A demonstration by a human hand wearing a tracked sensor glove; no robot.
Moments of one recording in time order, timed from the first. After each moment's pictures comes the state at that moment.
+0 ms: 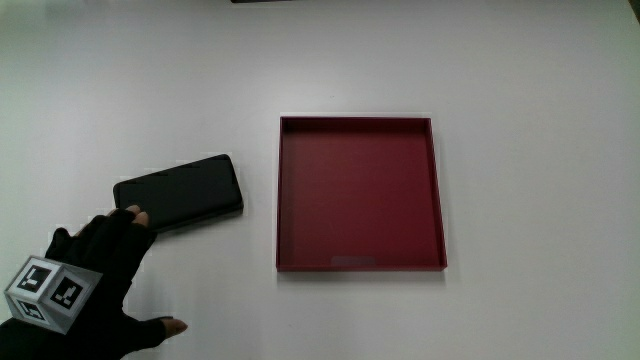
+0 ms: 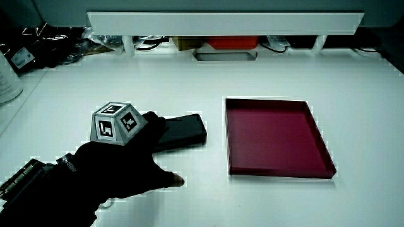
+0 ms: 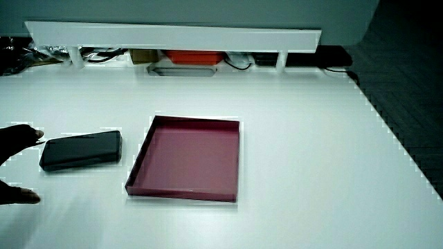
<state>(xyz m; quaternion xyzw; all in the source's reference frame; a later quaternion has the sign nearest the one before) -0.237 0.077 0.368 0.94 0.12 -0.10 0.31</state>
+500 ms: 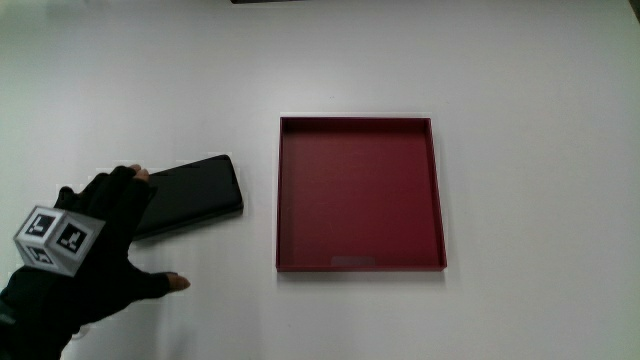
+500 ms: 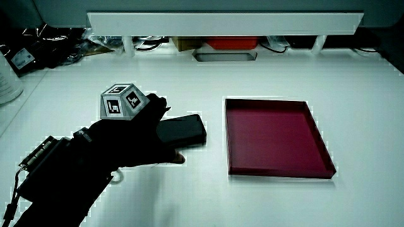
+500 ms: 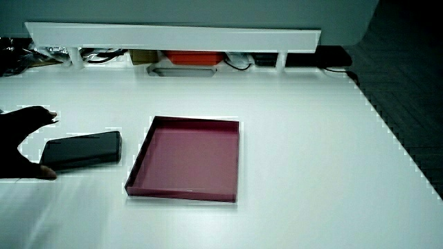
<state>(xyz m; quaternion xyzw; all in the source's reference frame) -0.246 0.036 0.392 0.94 0.08 -0.13 0.31</state>
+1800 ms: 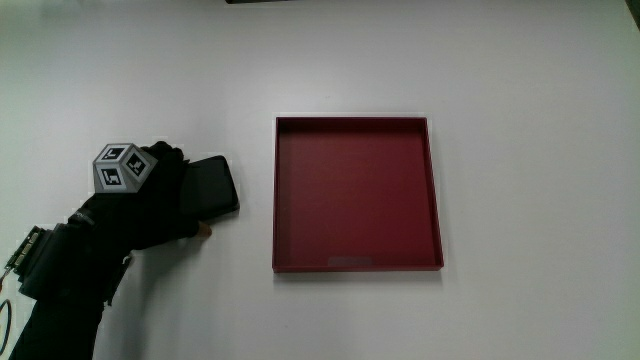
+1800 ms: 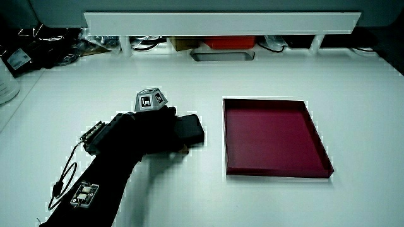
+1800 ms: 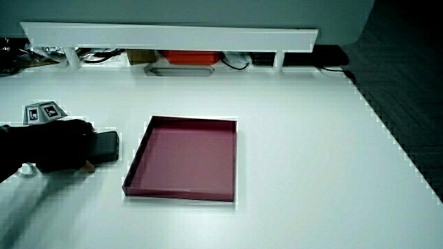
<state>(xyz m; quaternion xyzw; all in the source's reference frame) -0.239 -0.034 0.509 0.91 0.03 -0.12 0.40</state>
